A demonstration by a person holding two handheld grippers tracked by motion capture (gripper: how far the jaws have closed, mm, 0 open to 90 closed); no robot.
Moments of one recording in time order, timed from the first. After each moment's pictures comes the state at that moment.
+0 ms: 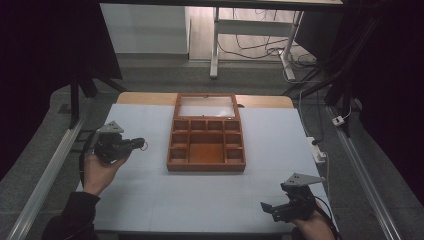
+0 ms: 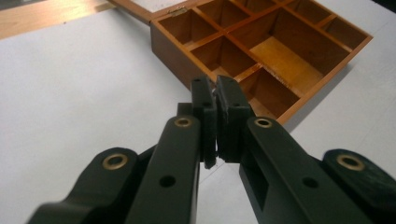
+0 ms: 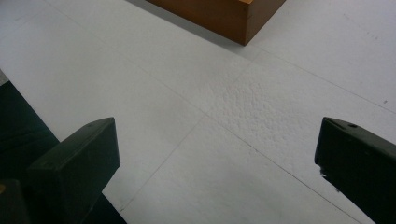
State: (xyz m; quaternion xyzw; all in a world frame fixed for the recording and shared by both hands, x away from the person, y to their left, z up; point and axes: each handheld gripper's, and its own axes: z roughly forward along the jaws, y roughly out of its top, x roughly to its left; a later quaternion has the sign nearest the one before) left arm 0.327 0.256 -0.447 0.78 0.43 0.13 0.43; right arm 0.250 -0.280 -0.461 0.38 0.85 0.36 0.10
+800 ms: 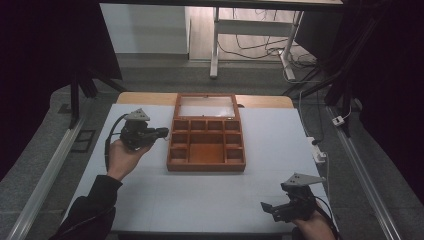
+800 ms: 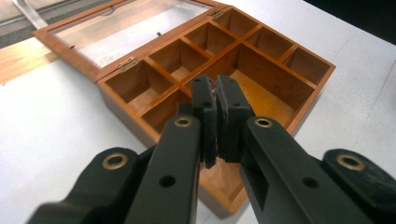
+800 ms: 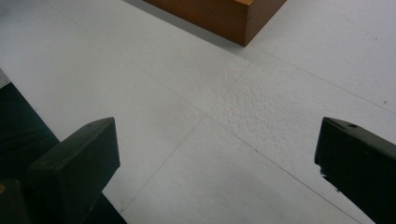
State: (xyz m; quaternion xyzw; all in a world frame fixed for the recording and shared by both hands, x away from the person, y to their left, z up) left arm 0.366 0.194 -0.425 0.81 0.37 0.12 0.45; right arm 0.250 -0.281 -0.461 0.38 0.84 0.36 0.10
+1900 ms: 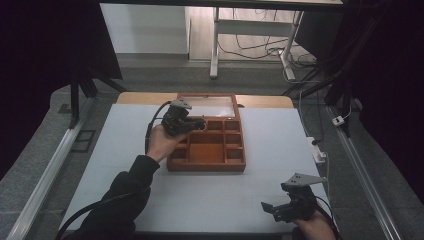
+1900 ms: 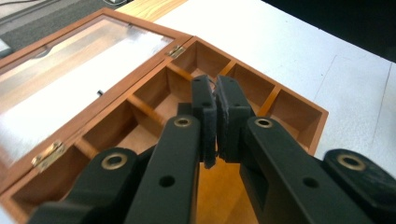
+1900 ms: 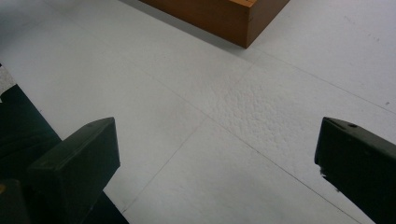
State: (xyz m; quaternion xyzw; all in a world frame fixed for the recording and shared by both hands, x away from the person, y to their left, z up) left arm 0.426 0.099 -0.419 0.83 0.32 0.09 0.44; right arm 0.250 -0.283 -0.461 0.38 0.84 0.37 0.10
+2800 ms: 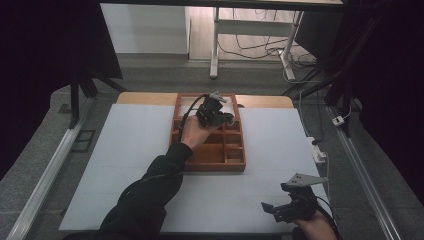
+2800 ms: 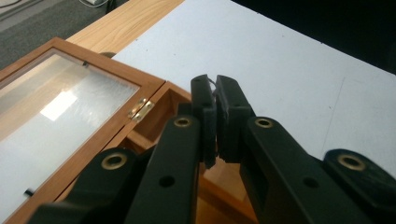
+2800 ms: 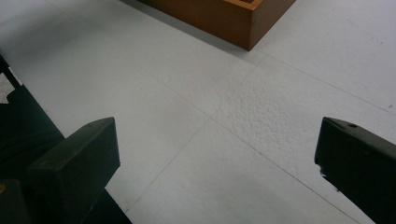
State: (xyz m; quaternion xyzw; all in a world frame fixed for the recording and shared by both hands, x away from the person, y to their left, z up) left arm 0.476 0.010 -0.425 0.85 0.30 0.08 0.43; right arm 0.250 -0.284 -0.460 0.38 0.84 0.38 0.09
